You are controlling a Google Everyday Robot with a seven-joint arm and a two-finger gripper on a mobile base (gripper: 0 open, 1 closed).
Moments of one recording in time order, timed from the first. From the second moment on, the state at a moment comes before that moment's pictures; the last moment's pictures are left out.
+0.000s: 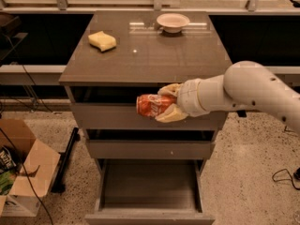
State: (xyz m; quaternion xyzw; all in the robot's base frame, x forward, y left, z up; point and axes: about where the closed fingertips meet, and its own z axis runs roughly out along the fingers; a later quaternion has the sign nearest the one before) arm 0.572 -0.055 0.789 -0.65 0.62 0.08 0.44
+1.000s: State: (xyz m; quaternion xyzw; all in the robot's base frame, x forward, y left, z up) arm 0.647 0.001 0.887 -0.69 0.57 0.00 0.43
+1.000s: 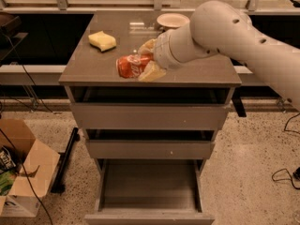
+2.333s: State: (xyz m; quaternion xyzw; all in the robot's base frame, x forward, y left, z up) arm 0.772 -0.040 0.890 -0.56 0.67 0.05 0.48
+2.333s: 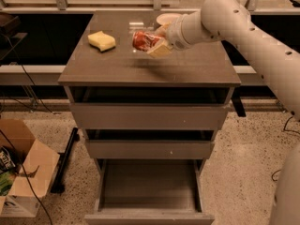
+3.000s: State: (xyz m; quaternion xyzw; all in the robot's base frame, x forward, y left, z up) arm 0.796 -0.078 0.861 -0.52 0.73 0.05 0.45
